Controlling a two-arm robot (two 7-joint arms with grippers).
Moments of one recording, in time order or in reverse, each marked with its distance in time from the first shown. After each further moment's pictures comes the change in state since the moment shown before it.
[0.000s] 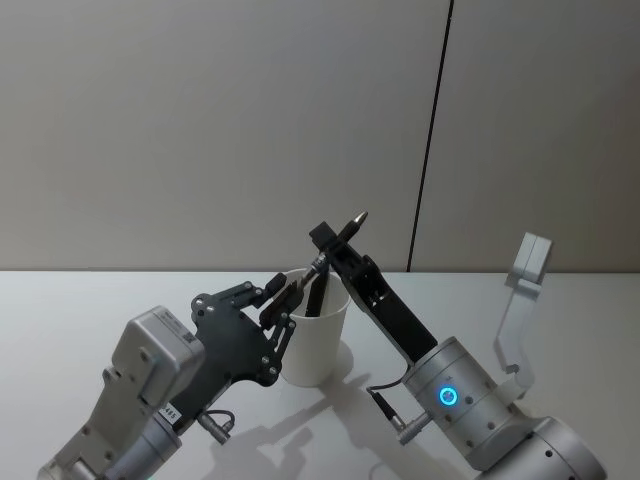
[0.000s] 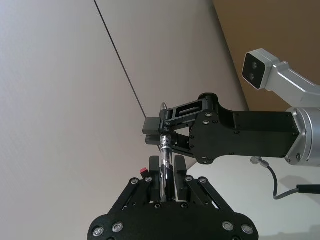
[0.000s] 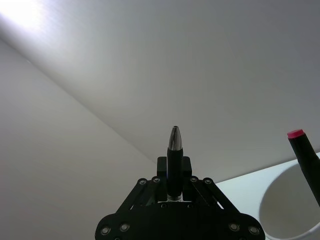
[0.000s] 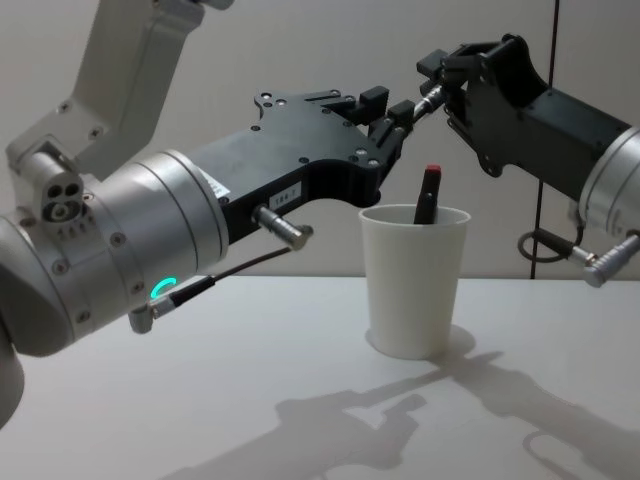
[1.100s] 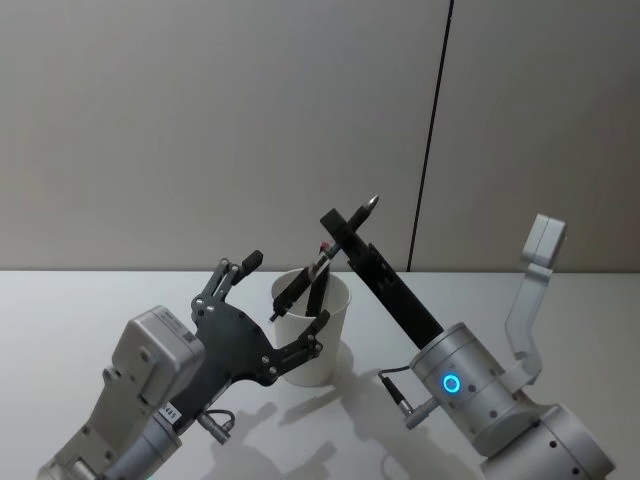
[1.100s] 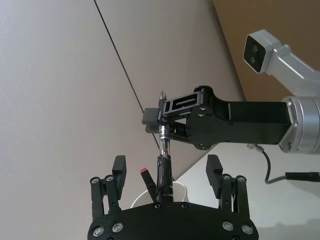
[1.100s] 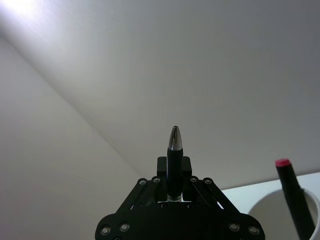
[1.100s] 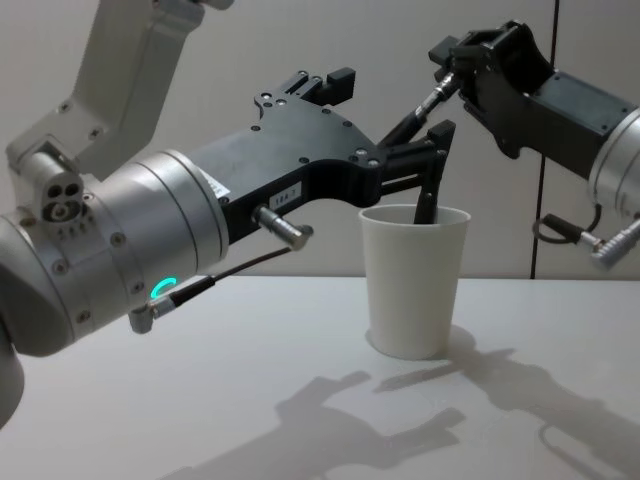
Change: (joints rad) left arm 0.000 0.000 0.000 0.000 0.000 0.000 0.000; right arm 0.015 0.024 -0.015 -0.020 -0.087 -0.074 -0.032
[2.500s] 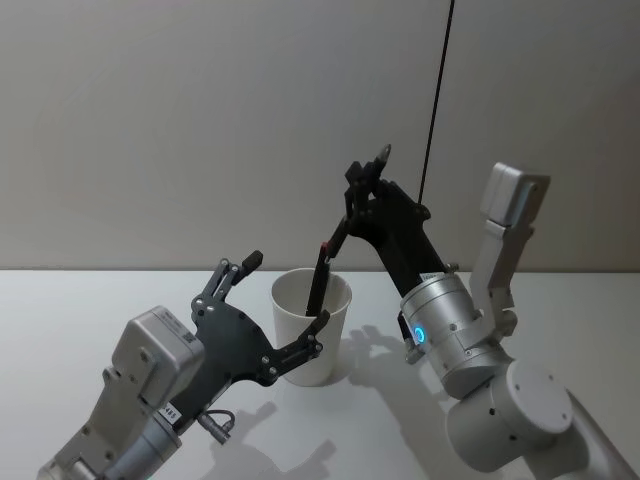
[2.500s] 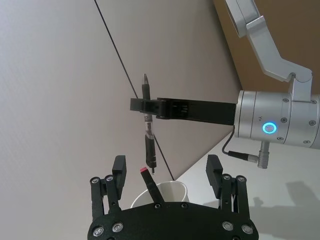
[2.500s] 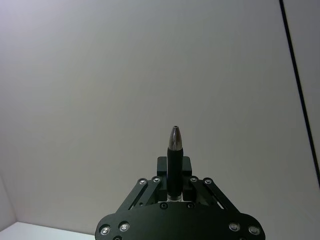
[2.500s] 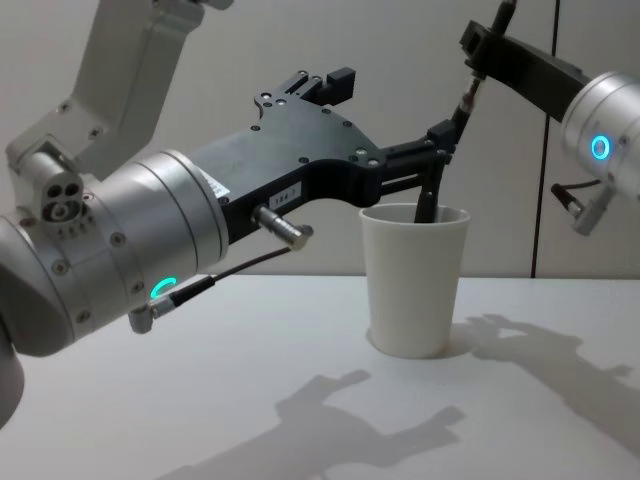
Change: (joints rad) left arm 0.000 0.000 0.000 0.000 0.000 0.000 0.000; right arm 0.161 0.018 -0.102 0.149 -0.562 -0.375 -0.251
